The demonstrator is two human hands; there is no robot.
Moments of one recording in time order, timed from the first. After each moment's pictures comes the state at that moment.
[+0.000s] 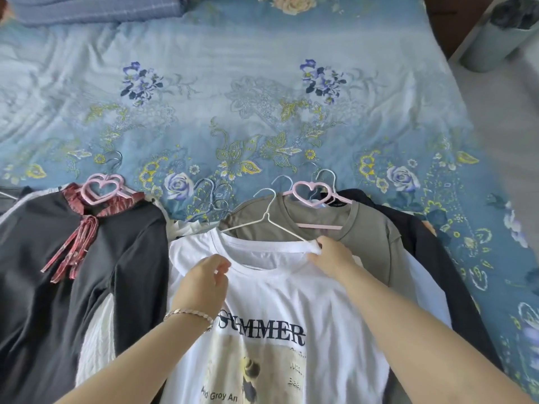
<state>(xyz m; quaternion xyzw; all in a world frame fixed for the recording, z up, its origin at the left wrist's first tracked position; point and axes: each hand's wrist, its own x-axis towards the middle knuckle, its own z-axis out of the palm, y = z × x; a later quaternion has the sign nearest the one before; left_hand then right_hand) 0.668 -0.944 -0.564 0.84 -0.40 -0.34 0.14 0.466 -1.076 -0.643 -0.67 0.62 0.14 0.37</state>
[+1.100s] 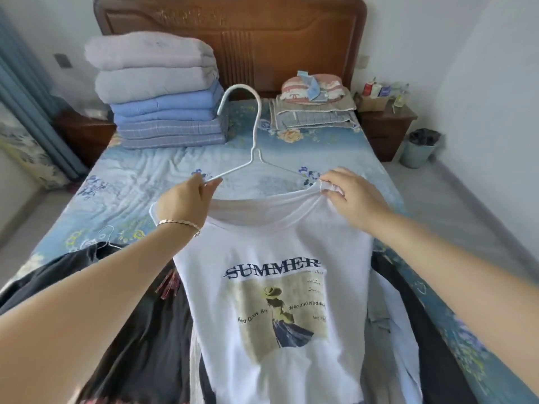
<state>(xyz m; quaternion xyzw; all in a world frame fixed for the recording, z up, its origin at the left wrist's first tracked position) 0.798 -0.861 -0.222 0.82 -0.52 0.02 0.25 0.519 -0.932 -0.197 -0.85 0.45 -0.24 0.15</state>
